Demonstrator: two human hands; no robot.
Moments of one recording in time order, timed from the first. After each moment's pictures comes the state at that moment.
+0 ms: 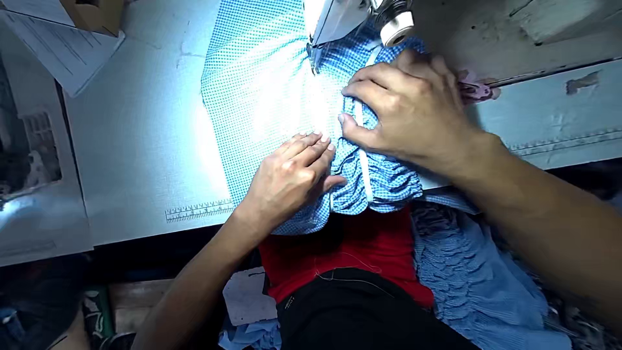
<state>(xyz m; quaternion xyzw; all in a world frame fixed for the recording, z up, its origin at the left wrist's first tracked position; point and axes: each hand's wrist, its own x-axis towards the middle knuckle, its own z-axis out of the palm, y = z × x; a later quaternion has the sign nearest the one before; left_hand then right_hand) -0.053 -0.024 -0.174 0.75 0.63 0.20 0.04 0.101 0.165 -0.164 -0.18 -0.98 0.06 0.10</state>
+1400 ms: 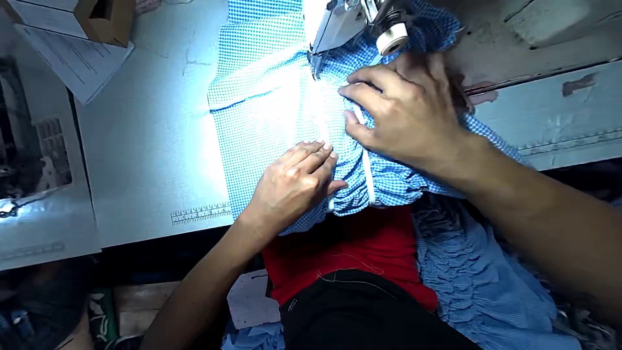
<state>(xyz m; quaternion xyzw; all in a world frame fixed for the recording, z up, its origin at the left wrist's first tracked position) -0.049 -0.028 -0.174 0.76 0.62 0.20 0.04 0.097 0.165 -0.164 -0.19 -0.97 0.05 0.10</state>
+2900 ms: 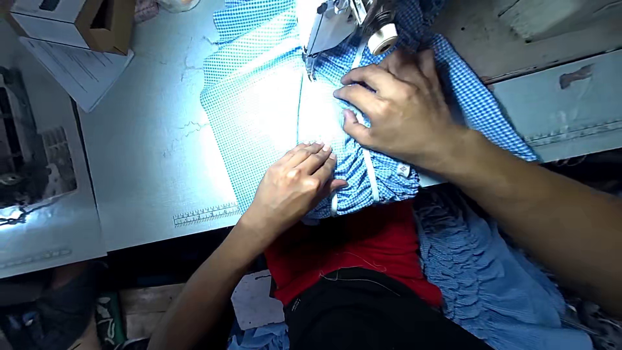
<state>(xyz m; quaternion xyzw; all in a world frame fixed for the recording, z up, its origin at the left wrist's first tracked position) -0.047 -0.027 -0.173 0.76 0.61 0.21 0.03 0.098 0.165 -0.167 -0.17 -0.98 0.05 0.12</state>
